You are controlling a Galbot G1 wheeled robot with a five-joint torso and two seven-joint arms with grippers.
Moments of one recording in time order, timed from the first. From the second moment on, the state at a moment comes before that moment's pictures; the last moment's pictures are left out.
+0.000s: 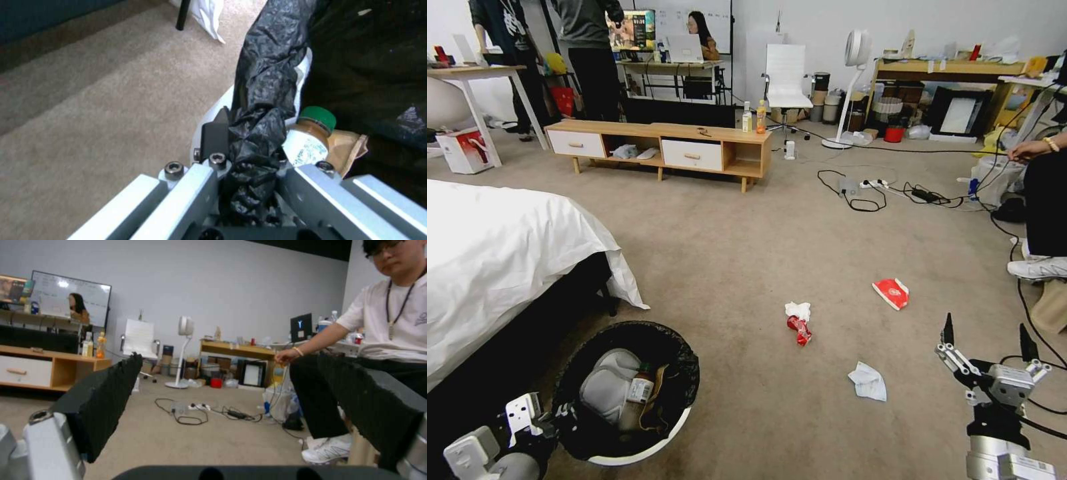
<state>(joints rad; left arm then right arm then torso) 1.60 -1.51 -0.96 -2.27 -0.66 0.74 -0.15 -1.64 1.20 0.65 2.11 0.07 0.33 0.49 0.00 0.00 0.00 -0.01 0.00</state>
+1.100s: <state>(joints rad) 1.60 -1.53 -0.95 -2.27 -0.63 0.74 -0.13 -1.63 1.18 0.64 2.08 0.07 0.38 0.47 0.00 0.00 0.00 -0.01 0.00</state>
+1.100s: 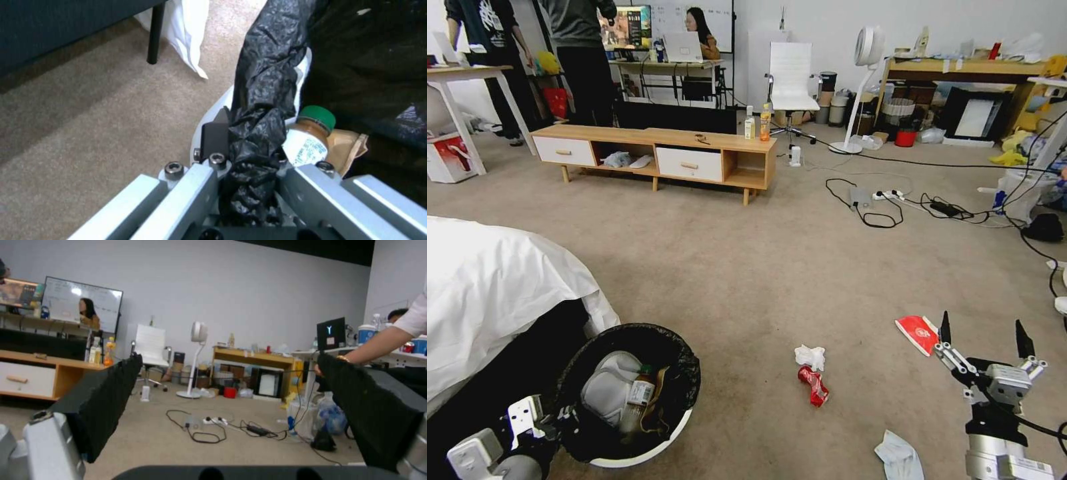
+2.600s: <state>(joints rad) 1.61 -1.52 -0.95 -2.24 -0.62 0.74 -0.11 -1.46 0.77 0.46 2.23 1.09 -0.75 0.73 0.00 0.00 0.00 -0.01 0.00</state>
